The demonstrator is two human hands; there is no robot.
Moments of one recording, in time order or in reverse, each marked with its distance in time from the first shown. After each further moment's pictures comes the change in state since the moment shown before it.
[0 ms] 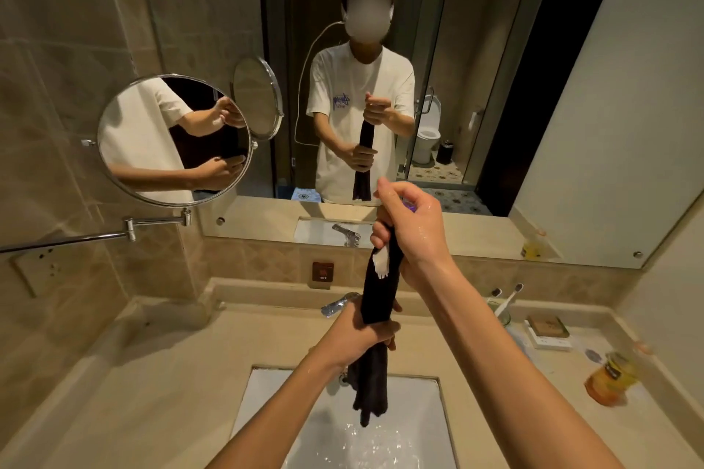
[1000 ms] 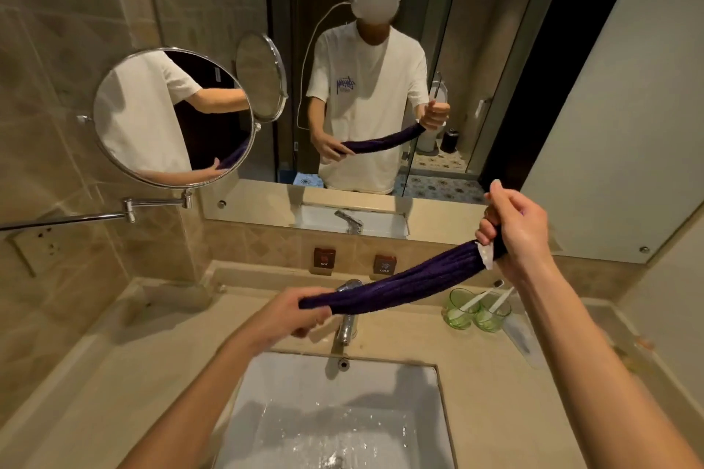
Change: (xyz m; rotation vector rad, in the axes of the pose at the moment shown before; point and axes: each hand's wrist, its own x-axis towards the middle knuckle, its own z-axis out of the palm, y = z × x) left_hand -0.012 -0.026 -0.099 0.178 -0.051 -0.128; right_hand 0.019 0.004 -0.131 -0.139 0.297 0.010
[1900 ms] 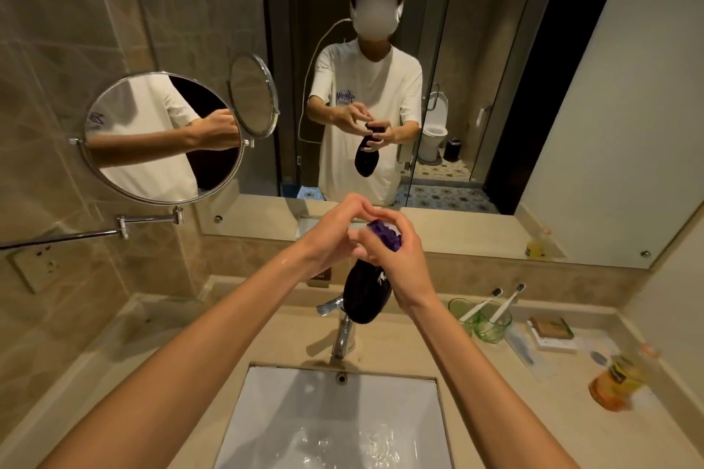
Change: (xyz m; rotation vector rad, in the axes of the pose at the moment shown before) left_hand 0.048 0.159 0.037 -0.214 0.017 0.172; right_hand -0.045 0.050 0.087 -0.156 -0.331 -0.116
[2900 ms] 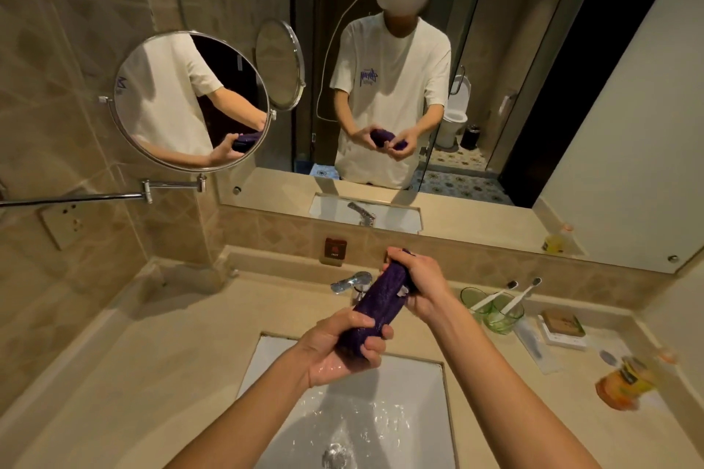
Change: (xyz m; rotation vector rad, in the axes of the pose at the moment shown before) left_hand -0.078 -0.157 0.009 -1.023 -0.252 -0.413; right_hand 0.004 0.072 0.000 0.440 0.136 0.707
